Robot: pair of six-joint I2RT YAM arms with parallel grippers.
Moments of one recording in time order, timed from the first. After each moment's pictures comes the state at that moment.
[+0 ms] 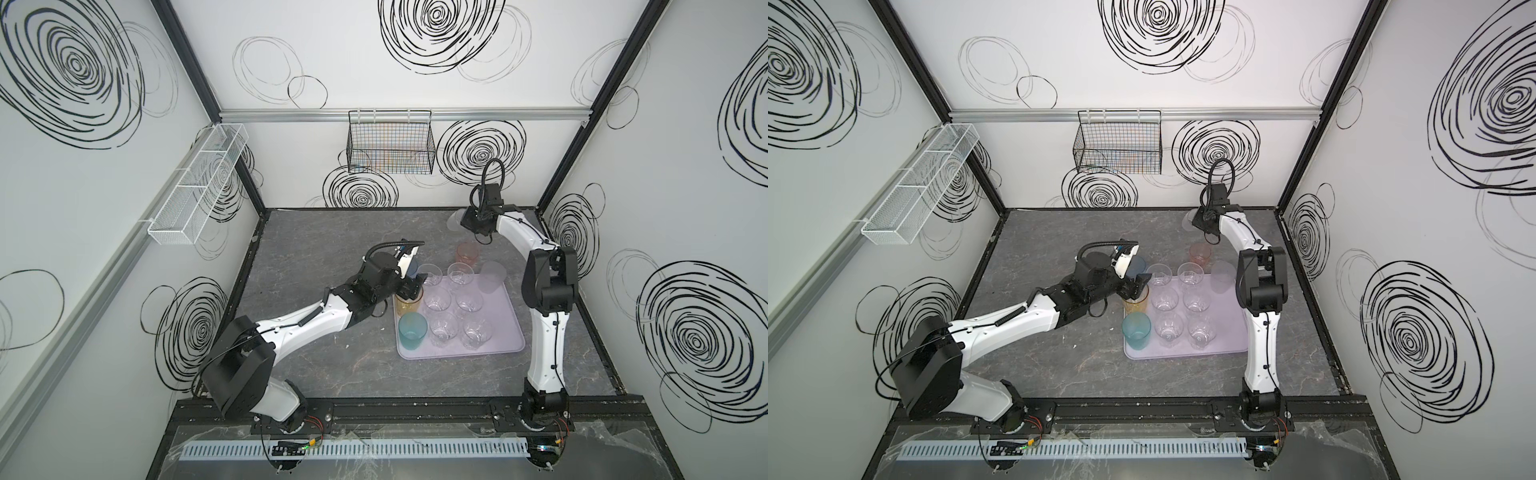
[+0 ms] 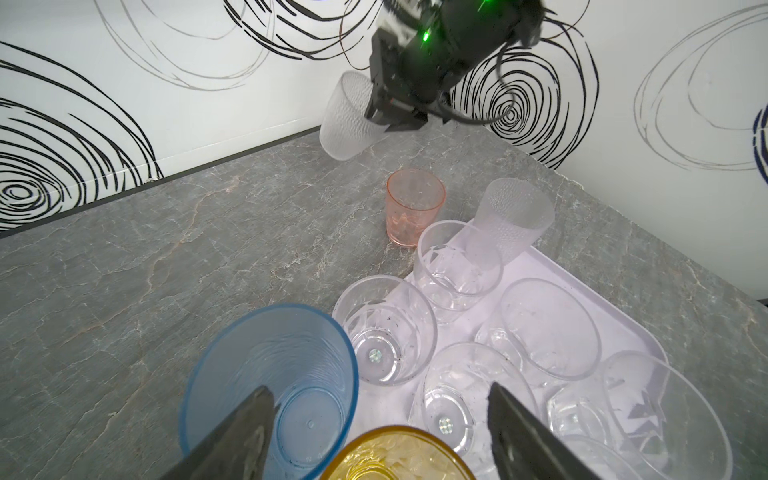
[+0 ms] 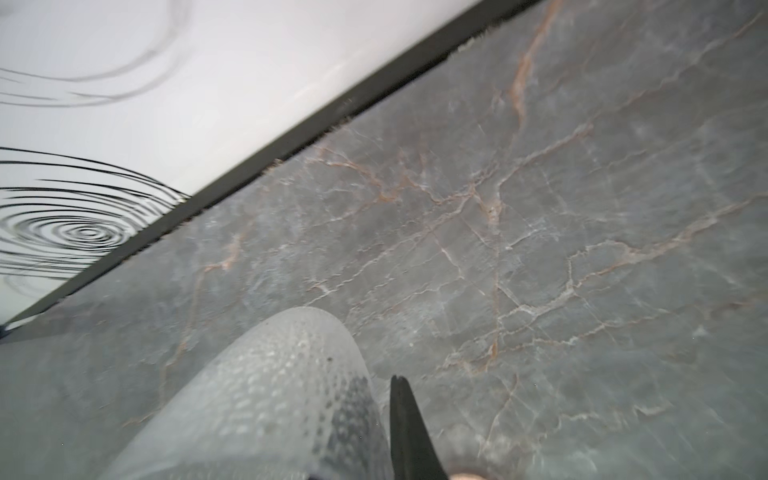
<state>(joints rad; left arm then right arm) -0.73 1.46 0.92 0.11 0.00 -0.13 0.12 2.15 1.89 -0.57 -0.09 0.59</state>
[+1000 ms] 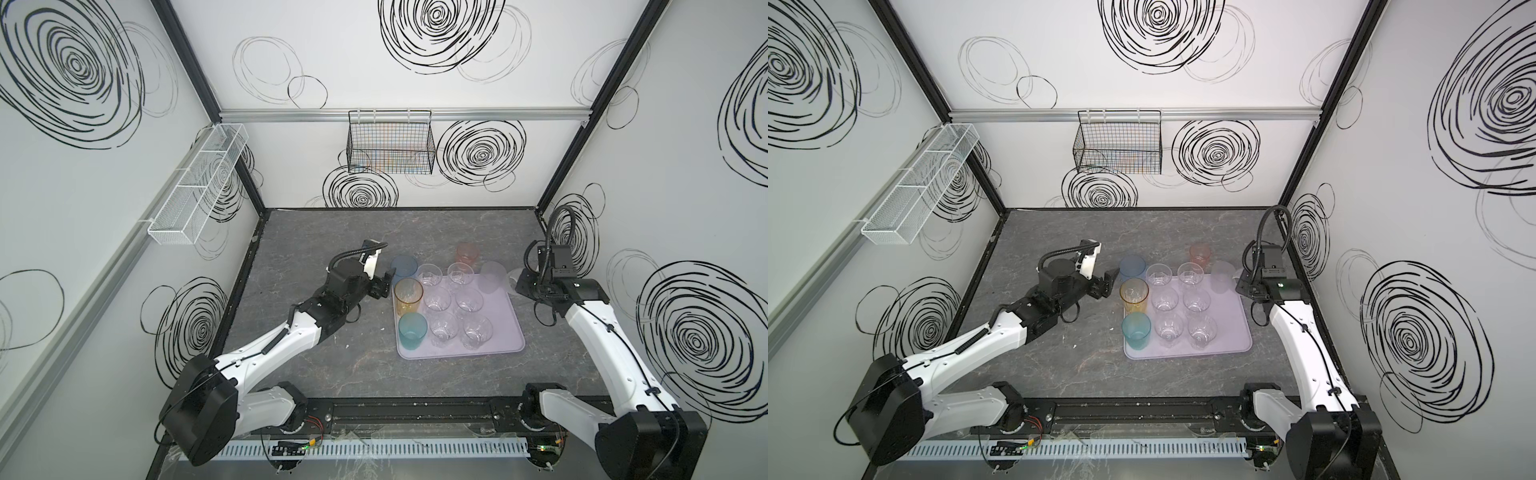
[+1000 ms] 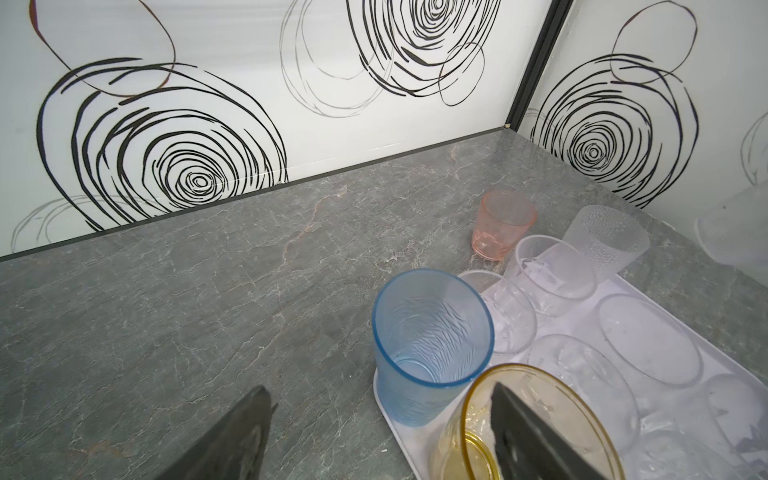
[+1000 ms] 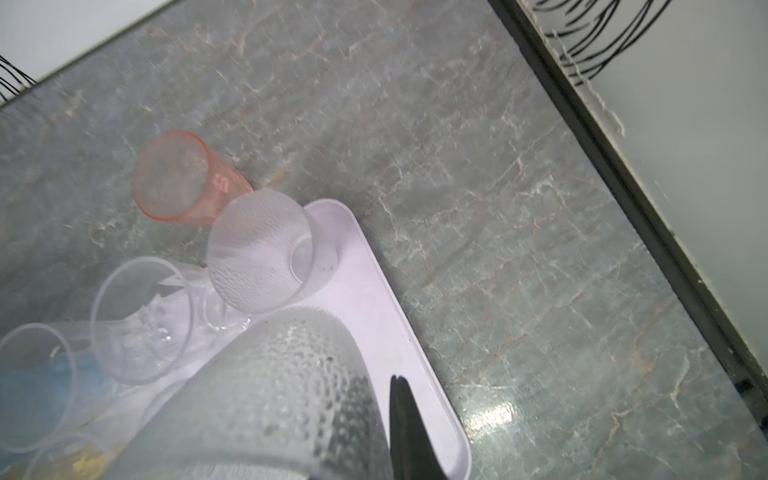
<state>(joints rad) -0.60 1.22 0.73 0.12 -0.09 -0.11 0.01 1.07 0.92 -0.83 0.14 0.46</state>
